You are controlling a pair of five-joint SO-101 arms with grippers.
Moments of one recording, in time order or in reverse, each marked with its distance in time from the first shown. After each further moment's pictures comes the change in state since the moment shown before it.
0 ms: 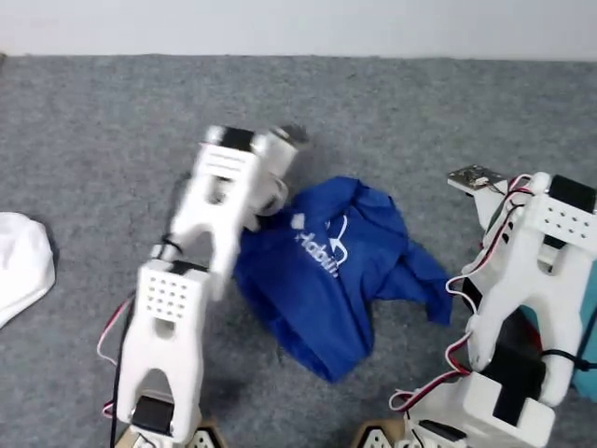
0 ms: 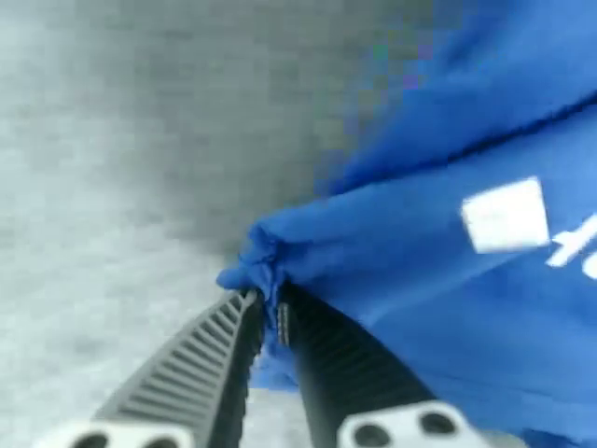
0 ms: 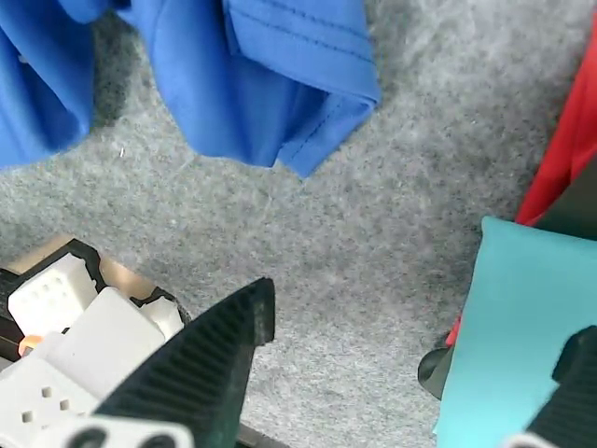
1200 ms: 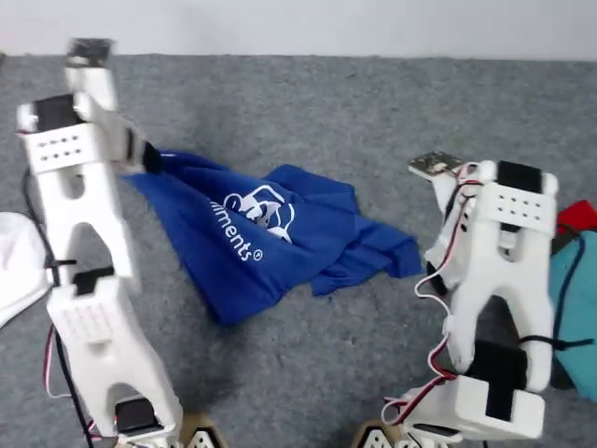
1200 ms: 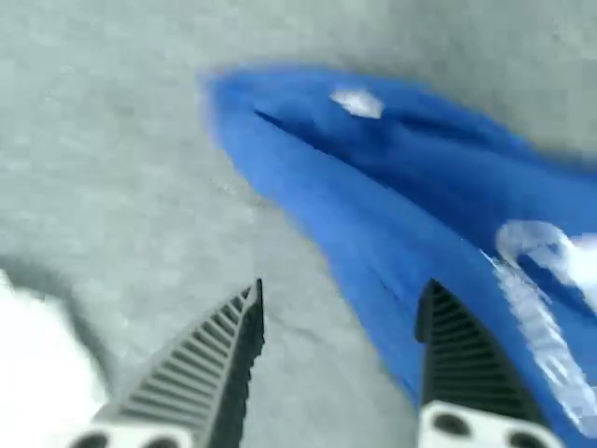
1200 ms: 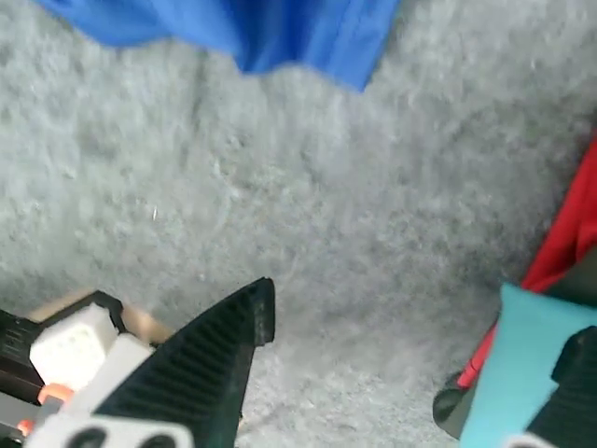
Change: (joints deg) left arm -21.7 -20.6 5.0 0.0 11.6; right arm -12.9 0.5 0.0 -3.0 -12.5
